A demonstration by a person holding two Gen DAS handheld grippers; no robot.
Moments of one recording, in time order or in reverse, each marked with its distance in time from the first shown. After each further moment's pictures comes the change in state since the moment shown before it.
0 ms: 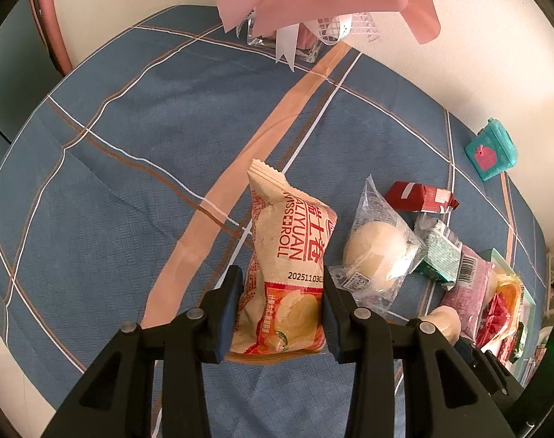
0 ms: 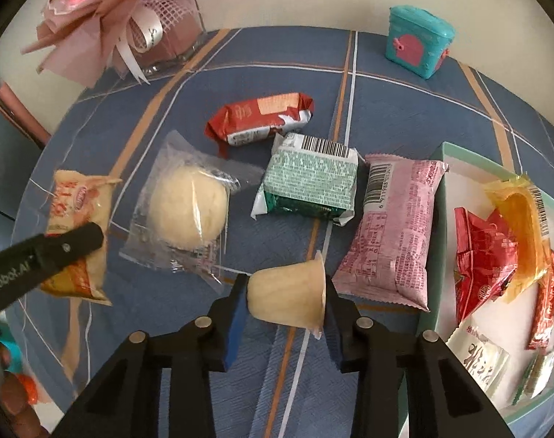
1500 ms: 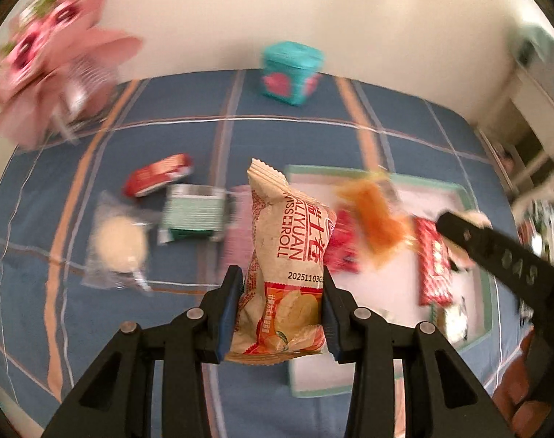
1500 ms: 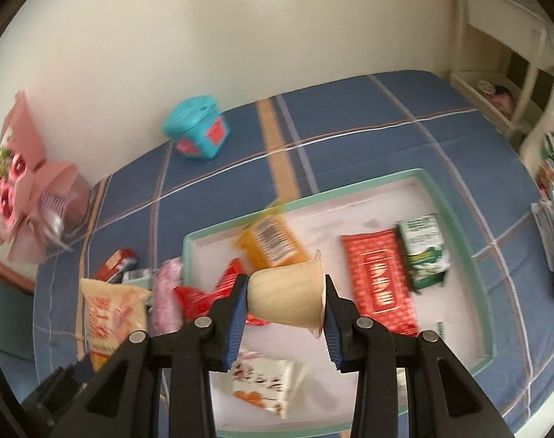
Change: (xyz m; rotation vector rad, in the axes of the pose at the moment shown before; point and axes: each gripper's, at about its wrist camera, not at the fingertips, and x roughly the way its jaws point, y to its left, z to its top) left arm -0.051 -0.217 -0.094 0.521 -0.040 -0.137; right arm -0.119 -0.209 -0.028 0.474 -0.214 -0.081
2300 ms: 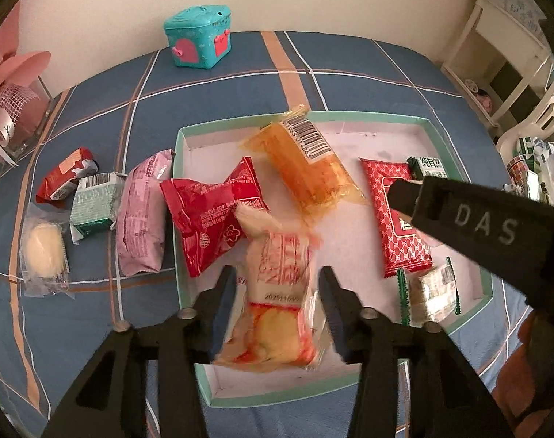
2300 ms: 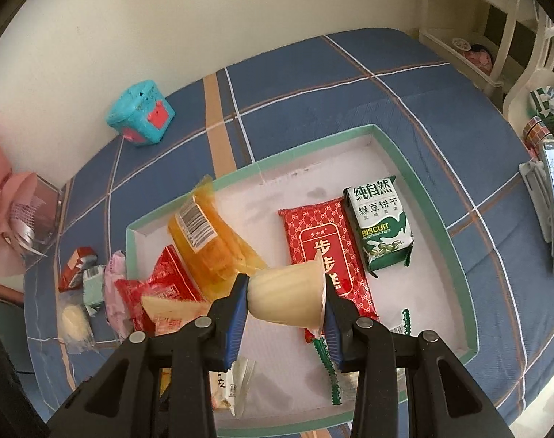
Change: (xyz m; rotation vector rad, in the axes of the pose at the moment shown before) left arm 0.044 -0.069 -0.016 0.147 0.093 -0.041; right arm 0.029 -0.047 -0.004 0.074 0.117 -0.050
